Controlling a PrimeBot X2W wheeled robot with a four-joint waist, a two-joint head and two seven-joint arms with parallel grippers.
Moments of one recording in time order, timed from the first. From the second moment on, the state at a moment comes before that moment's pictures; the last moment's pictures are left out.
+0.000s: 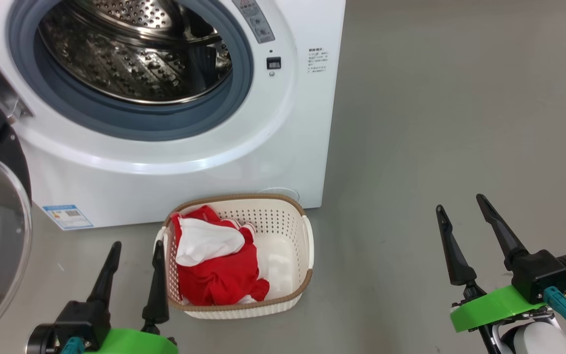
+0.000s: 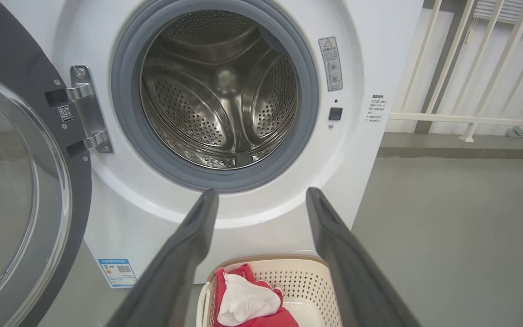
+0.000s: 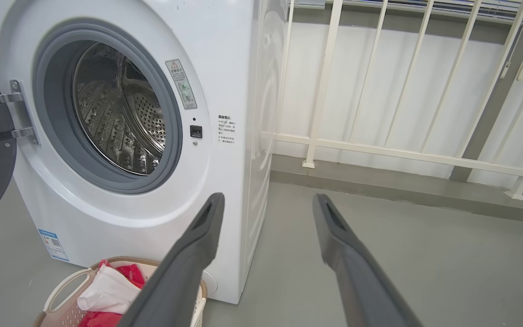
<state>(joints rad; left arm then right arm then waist) -0.10 0.15 -0.17 0.15 -0.30 0.12 -0.25 -0.08 -0.05 -0.02 0.15 0.08 0.13 -0.26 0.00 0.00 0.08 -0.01</state>
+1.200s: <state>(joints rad) -0.08 0.15 -0.17 0.03 -0.27 0.23 -0.24 -0.08 -0.05 0.01 0.14 0.07 0.13 -0.26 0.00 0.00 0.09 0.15</state>
